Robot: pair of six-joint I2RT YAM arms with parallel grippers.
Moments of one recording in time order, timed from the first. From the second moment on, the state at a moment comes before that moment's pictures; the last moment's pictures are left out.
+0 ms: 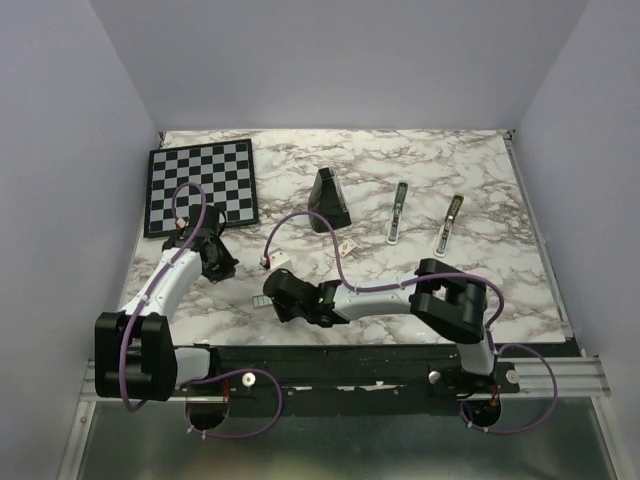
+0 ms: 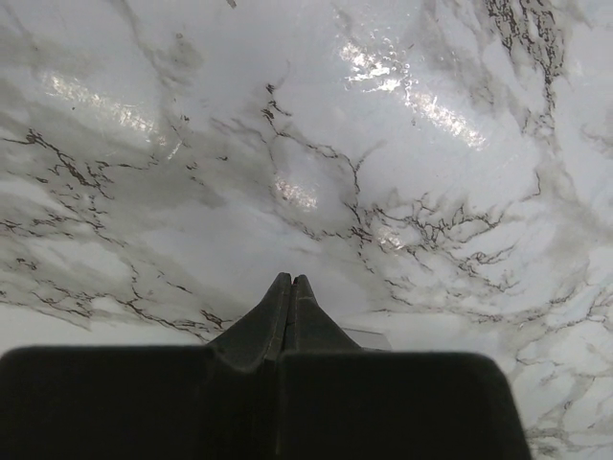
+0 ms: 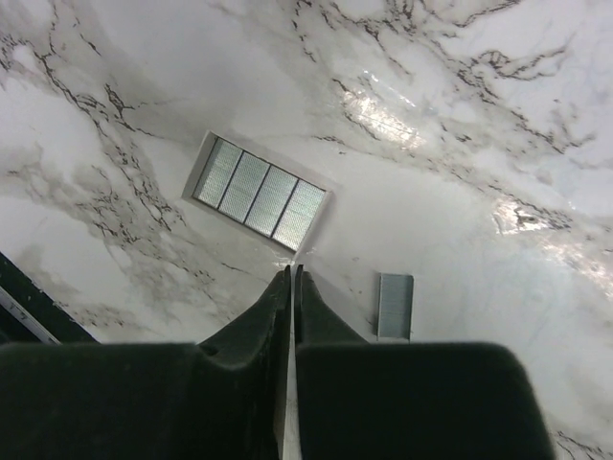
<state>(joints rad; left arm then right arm) -0.06 1.26 0.76 -0.65 -0.02 -0.69 1.27 2.00 1.23 0.00 0.29 0.55</state>
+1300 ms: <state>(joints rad) -0.06 1.12 0.77 -0.68 -0.19 -0.68 1.24 2.00 1.28 -0.21 0.39 0.48</state>
